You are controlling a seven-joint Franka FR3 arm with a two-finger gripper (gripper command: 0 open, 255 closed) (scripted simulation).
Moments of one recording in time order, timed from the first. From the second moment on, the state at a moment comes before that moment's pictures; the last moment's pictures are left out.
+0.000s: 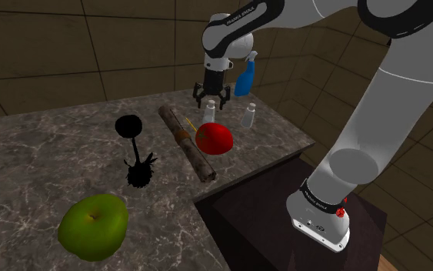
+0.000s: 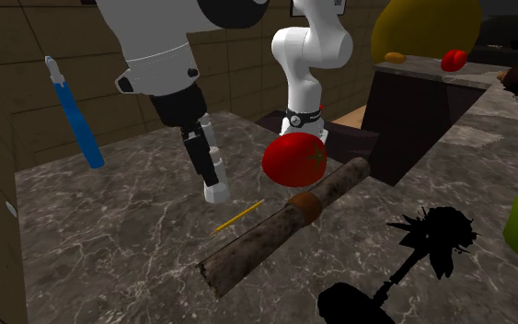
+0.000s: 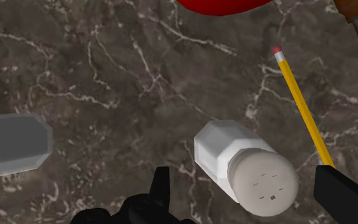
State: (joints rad) arm -0.02 0.12 0.01 -2.15 0.17 2.10 0.55
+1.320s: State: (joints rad) arm -0.02 0.05 0.01 -2.10 0.16 1.99 0.57
